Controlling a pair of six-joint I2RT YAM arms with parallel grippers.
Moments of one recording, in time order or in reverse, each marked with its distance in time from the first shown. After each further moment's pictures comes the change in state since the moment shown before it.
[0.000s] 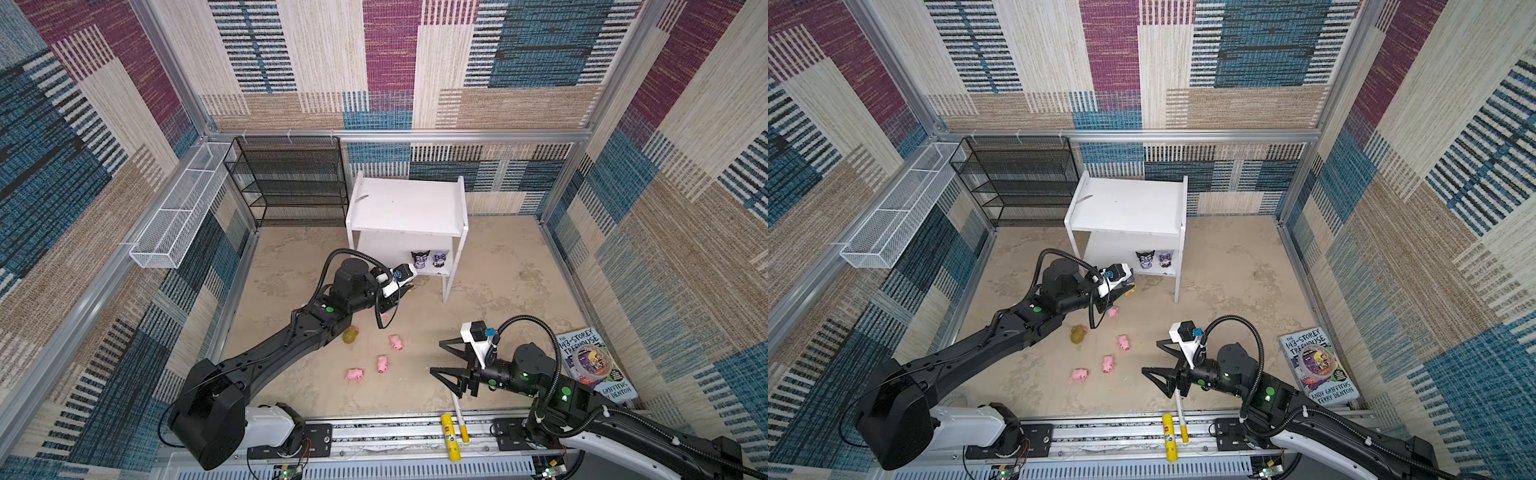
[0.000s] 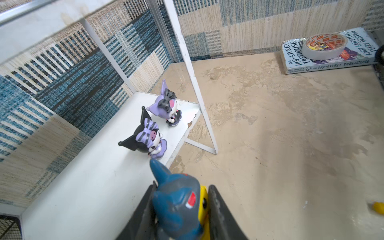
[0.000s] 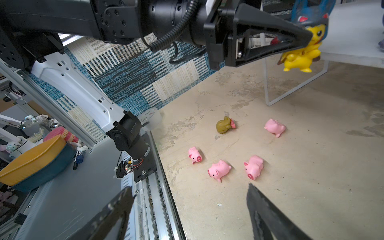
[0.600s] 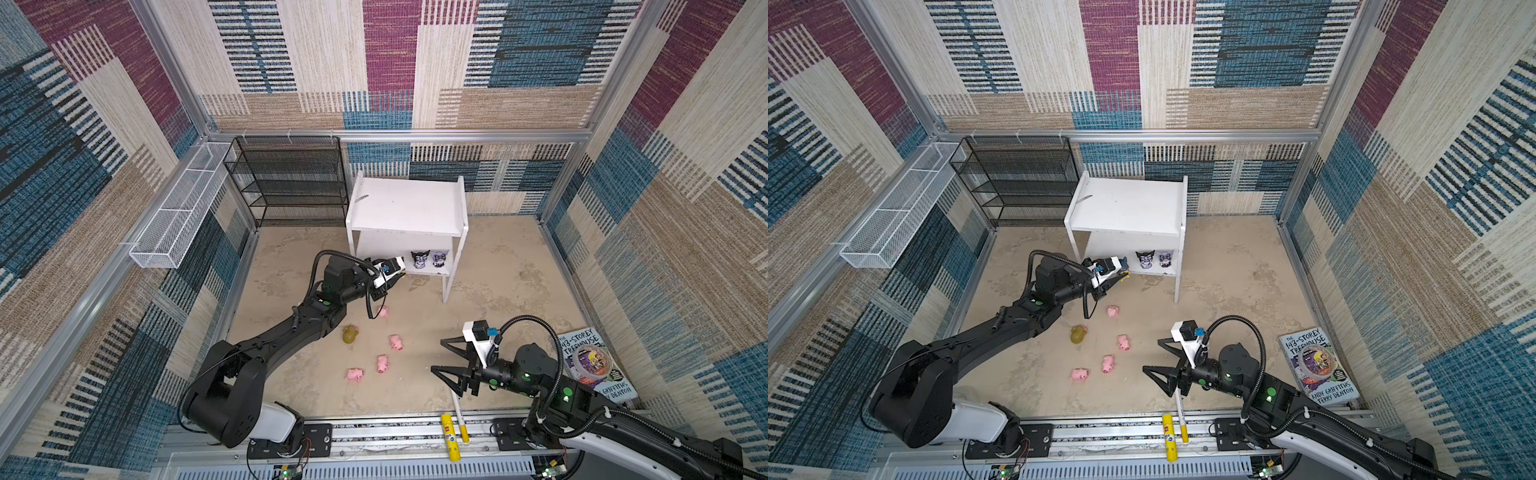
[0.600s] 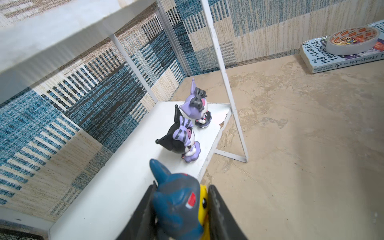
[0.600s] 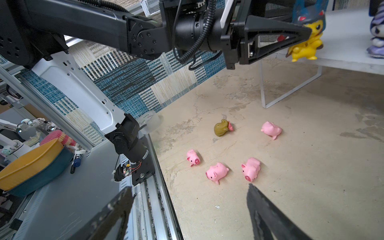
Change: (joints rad) left arm 0.137 0.115 -0.039 0.270 0.159 0.062; right arm -0.001 -0.010 0.000 -0.003 0.016 0.000
